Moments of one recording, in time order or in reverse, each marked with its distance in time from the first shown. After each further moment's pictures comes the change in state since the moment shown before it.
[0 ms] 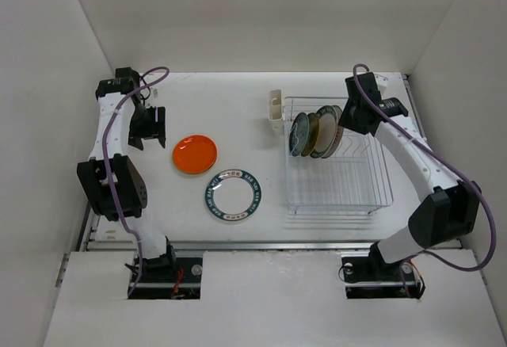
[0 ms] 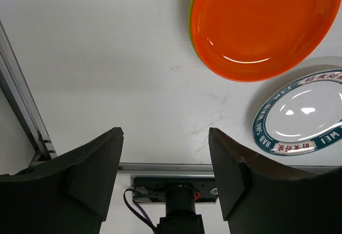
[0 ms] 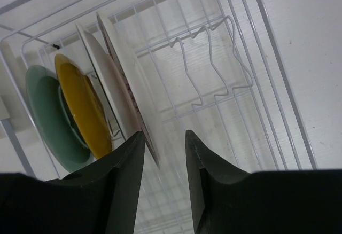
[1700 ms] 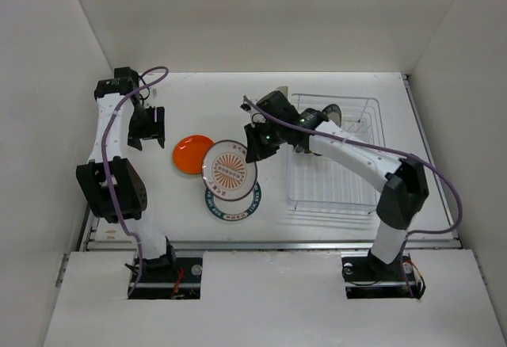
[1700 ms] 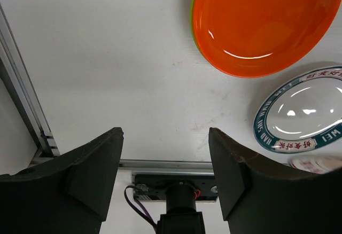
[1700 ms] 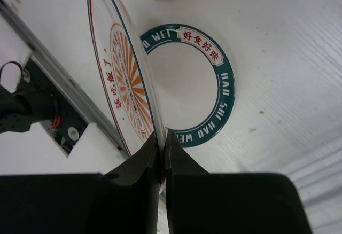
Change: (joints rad) left arm 0.000 -0.016 0.000 -0.013 -0.009 -0.001; right arm 0.501 0.241 0.197 0.116 -0.650 -0.266
